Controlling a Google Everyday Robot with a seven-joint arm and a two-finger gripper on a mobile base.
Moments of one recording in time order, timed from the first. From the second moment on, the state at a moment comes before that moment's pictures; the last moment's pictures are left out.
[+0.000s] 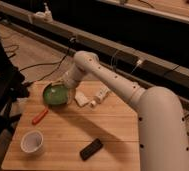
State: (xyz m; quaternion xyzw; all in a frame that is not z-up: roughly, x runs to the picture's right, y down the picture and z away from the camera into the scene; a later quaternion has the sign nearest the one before) arm -0.168 0.022 0.810 -0.22 -0.43 -0.25 0.84
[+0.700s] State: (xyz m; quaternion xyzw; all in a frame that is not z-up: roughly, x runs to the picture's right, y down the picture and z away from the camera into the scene) arm -0.220 0.046 0.809 -0.26 -0.43 -0.35 0.79
